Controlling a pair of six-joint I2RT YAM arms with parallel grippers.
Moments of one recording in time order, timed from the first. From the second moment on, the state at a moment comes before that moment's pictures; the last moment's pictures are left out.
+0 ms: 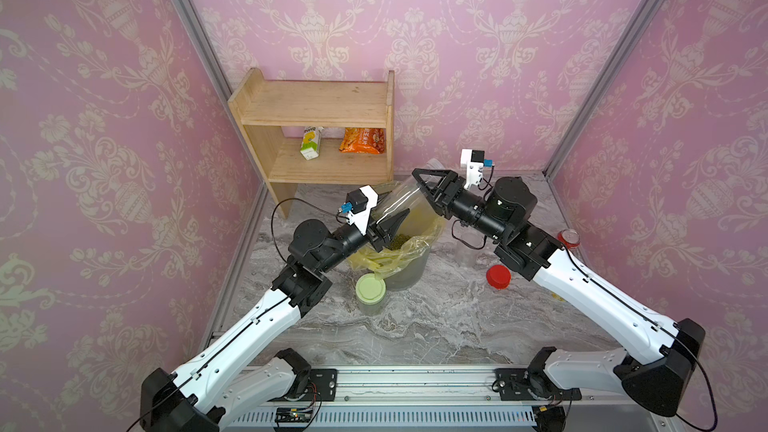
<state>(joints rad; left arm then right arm) -0.60 1.00 0.86 0.37 0.31 -0.02 0.69 1.28 1.27 0.09 -0.18 1.17</state>
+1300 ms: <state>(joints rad) -0.58 0.93 0.81 0.30 0.27 0.04 0.63 1.10 1.23 -0.19 -0.08 1.10</state>
